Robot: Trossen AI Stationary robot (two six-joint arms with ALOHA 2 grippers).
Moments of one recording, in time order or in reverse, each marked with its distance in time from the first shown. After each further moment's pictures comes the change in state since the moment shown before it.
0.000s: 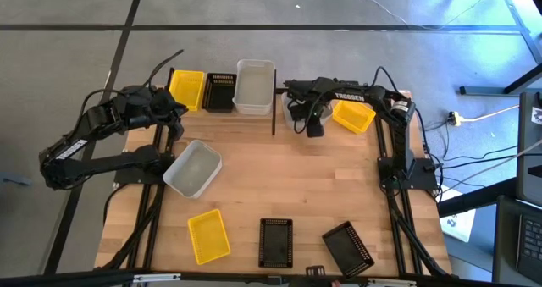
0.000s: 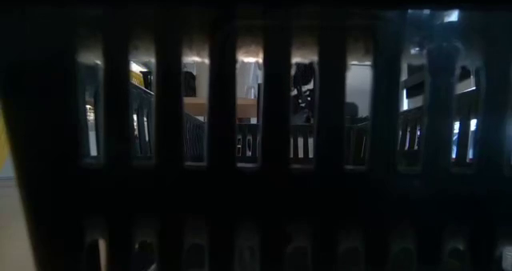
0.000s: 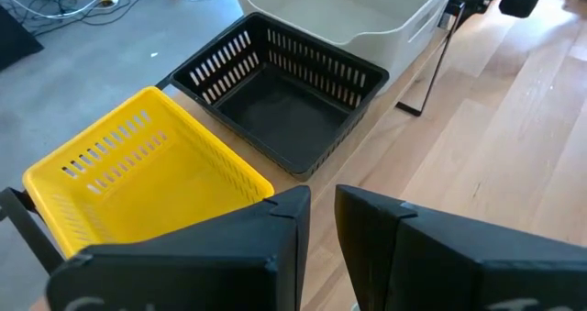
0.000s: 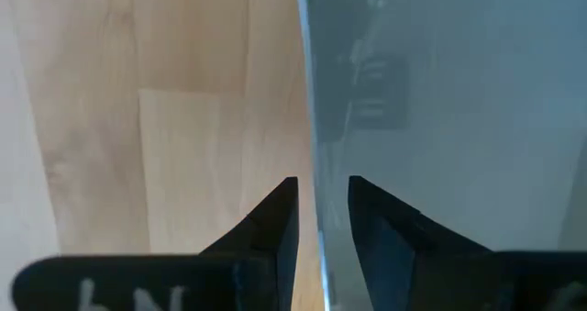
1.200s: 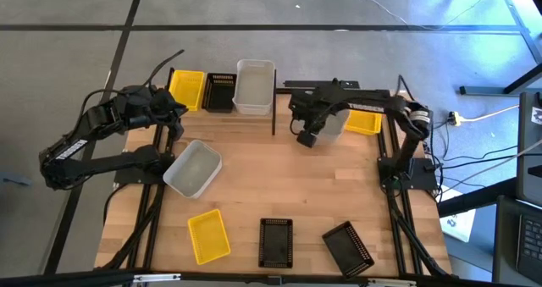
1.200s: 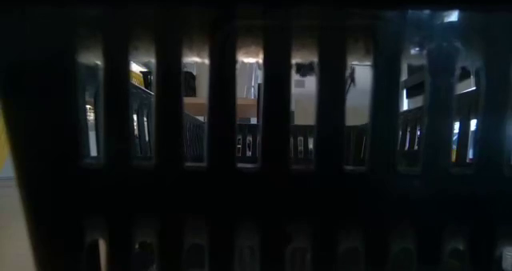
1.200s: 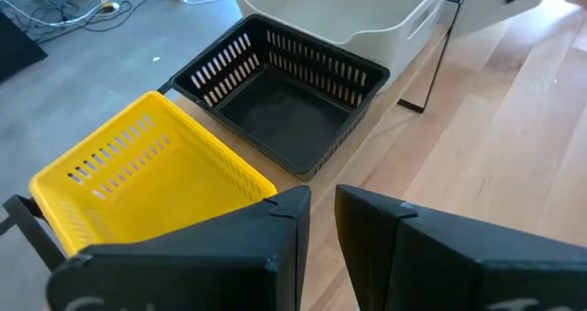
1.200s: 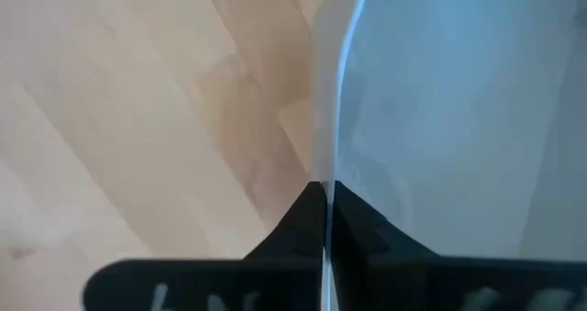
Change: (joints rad) left arm 0.000 0.000 0.000 0.000 -0.003 0.031; right arm 0.193 -0.212 0.000 -0.160 0.040 0.796
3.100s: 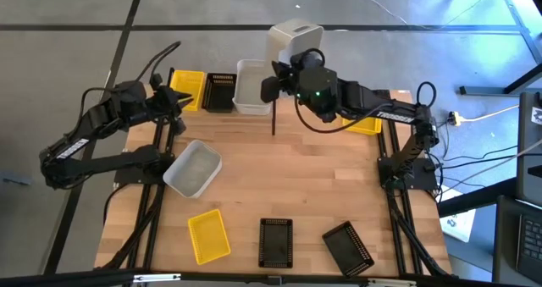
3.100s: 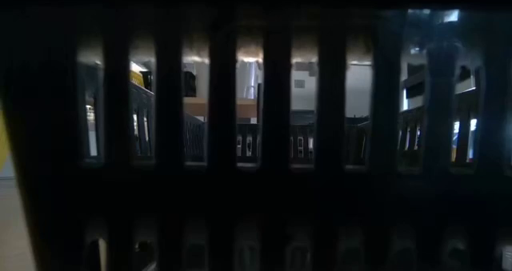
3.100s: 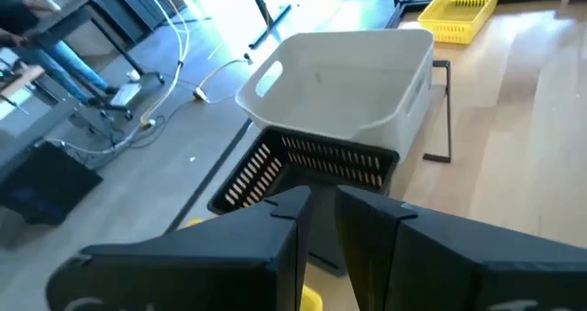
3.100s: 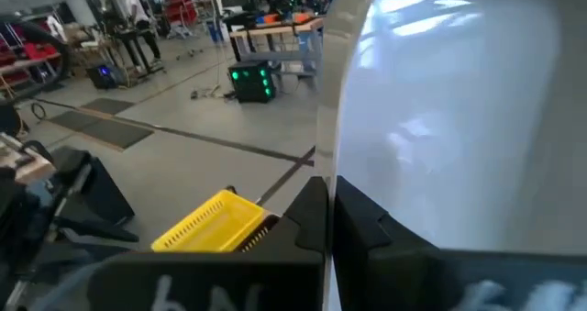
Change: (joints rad) left arm 0.000 0.025 0.001 0.227 0.000 0.317; right arm 0.283 -0.033 0.538 0.681 0.768 0.253
